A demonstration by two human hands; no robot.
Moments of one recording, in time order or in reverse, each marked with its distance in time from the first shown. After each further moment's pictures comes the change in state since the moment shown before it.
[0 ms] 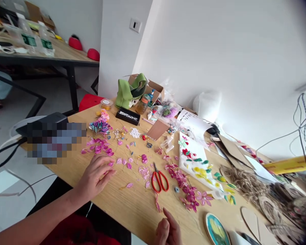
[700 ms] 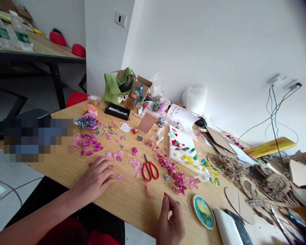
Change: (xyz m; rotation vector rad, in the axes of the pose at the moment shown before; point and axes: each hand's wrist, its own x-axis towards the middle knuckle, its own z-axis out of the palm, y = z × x) left_hand -0.012 0.023 0.028 0.084 -0.326 0.031; right_hand 0.040 -0.009 -0.029 -0.218 0.066 -0.157
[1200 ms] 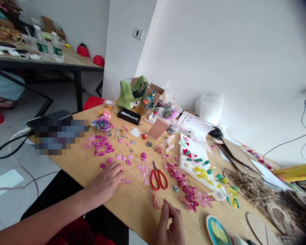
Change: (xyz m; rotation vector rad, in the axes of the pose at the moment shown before) left_hand -0.001 0.009 0.010 0.077 -0.078 -0.032; right_hand -0.009 -0.013 0.023 0.114 -0.027 -0.048
